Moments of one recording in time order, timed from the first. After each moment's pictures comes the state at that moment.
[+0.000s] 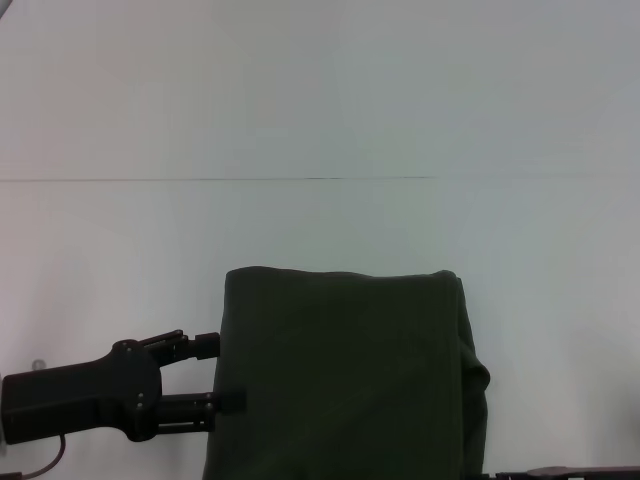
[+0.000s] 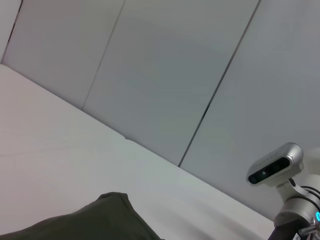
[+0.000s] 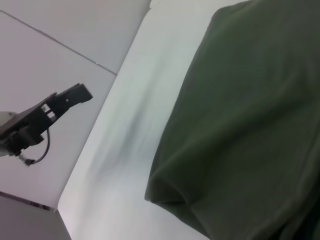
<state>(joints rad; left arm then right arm) -0.47 -2.13 0.40 0.75 2.16 1.85 -1.48 0.44 2.00 -0.87 -0.40 -2.01 -1.57 1.90</state>
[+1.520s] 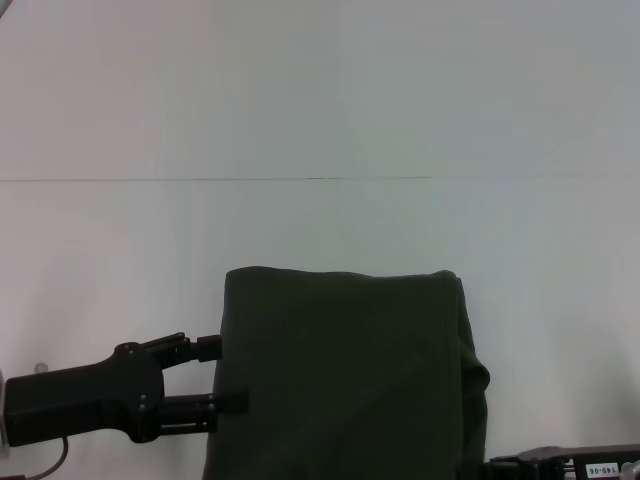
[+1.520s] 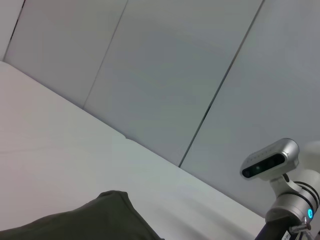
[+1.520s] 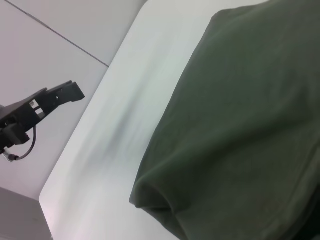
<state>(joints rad) -0.47 -2.14 0.40 0.75 2.16 1.84 -1.48 0.49 2.00 -0.86 -0.41 -2.05 -1.53 1.89</state>
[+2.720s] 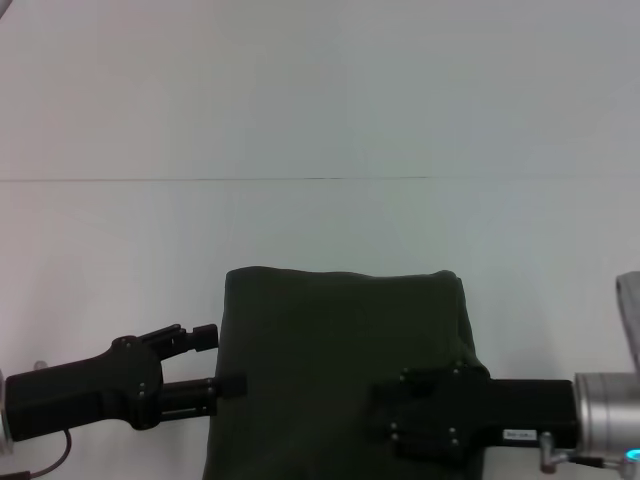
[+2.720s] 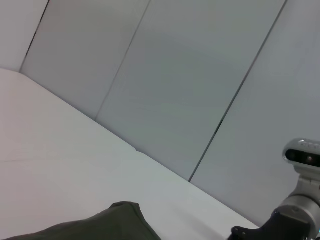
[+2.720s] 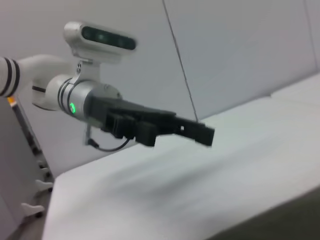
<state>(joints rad) -0.46 -2.13 0.40 0.70 2.12 1.81 -1.48 0.59 2.10 -0.73 -0.39 -2.01 -1.55 1.18</state>
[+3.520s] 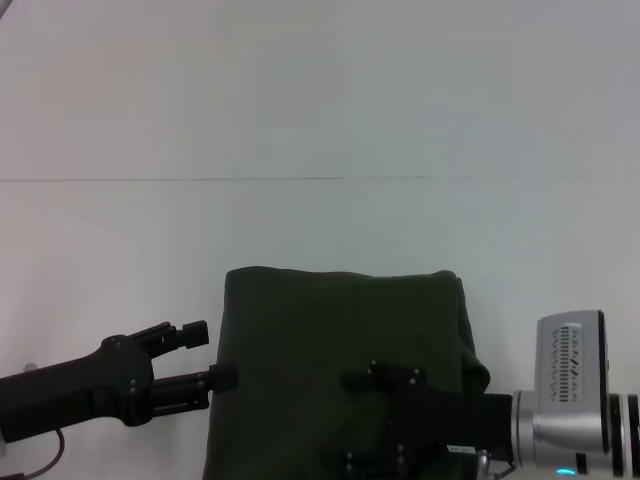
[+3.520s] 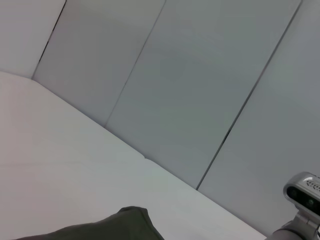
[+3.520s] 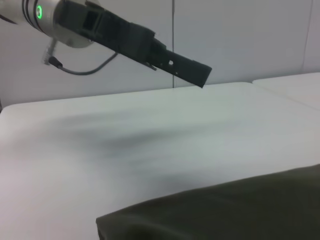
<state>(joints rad) -0.45 -2.13 0.37 0.69 2.12 1.80 -1.49 0.68 2.11 -0.72 -0.12 -1.96 -1.25 0.76</state>
